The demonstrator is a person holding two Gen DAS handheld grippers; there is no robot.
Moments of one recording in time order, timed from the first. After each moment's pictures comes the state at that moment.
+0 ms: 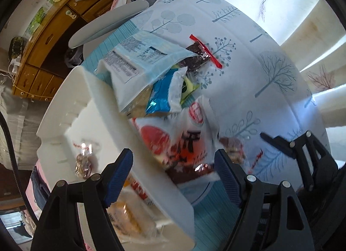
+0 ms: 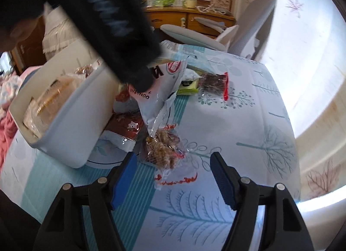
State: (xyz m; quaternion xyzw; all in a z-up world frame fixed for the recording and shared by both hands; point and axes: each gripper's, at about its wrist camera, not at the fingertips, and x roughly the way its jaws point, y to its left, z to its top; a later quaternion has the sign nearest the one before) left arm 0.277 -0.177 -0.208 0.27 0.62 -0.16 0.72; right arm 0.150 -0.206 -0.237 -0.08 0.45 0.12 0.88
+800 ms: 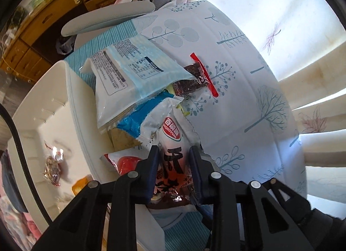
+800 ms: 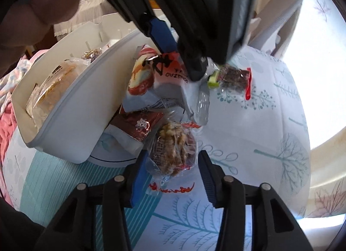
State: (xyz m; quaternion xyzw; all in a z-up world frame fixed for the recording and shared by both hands) left arm 0.306 -0.172 -0.218 0.14 0.63 -0.18 0.74; right arm 0.173 -0.190 -0.243 -0.09 0.50 0.16 0.85
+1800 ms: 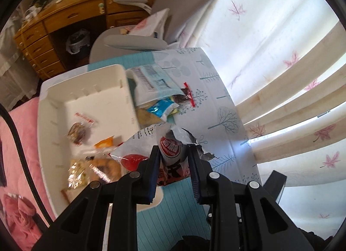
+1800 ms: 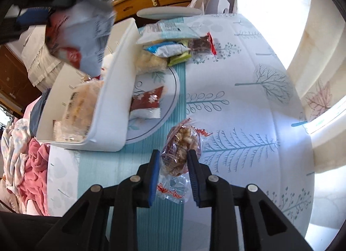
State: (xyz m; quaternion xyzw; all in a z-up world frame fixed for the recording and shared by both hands) left arm 0.223 -0.072 -0.071 0.01 0.57 -0.20 0.79; right arm 0.105 -0.210 -0.193 0.09 0.54 0.06 0.83
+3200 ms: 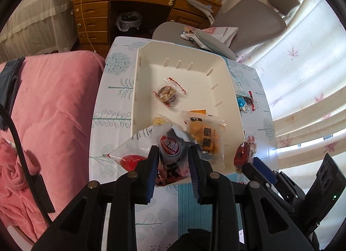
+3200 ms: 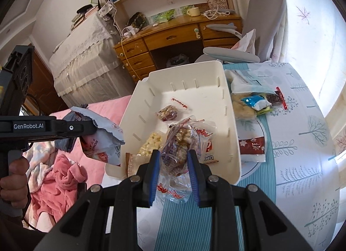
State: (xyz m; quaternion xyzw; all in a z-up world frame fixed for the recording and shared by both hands) left arm 0.178 0.163 -0.110 -0.12 0.57 -0.11 0.81; right arm 0.116 -0.057 -0.120 0.09 0.46 0.13 0.88
